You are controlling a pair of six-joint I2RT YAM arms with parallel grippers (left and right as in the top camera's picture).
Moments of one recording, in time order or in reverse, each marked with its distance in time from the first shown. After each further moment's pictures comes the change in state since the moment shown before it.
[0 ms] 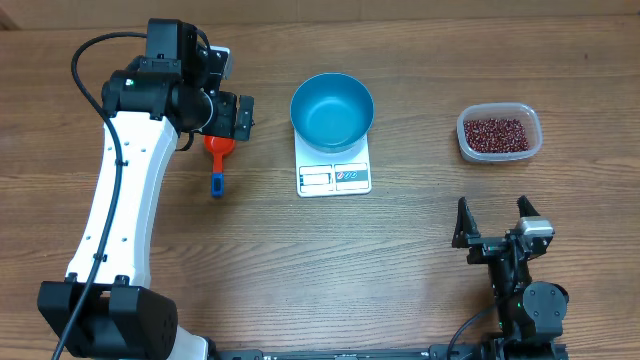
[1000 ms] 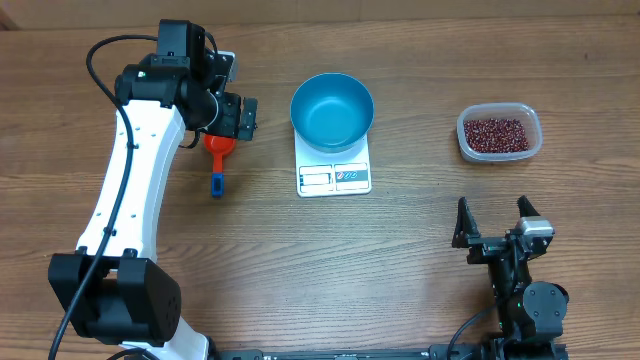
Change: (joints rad) left arm 0.000 0.076 0.000 0.014 0.000 0.000; right arm 0.000 0.000 0.000 0.000 0.000 0.000
